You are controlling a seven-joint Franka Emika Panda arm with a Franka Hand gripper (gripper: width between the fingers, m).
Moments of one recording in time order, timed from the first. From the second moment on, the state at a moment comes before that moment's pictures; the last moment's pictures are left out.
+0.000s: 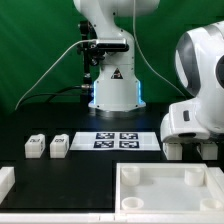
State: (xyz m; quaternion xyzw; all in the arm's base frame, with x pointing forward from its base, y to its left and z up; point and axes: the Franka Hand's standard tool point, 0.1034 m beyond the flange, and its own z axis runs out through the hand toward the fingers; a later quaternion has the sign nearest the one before) arm 0.360 0.187 0.008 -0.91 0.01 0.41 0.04
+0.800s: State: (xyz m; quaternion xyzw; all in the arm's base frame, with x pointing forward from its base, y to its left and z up) arm 0.365 0.184 0.010 -0.91 0.01 0.40 0.05
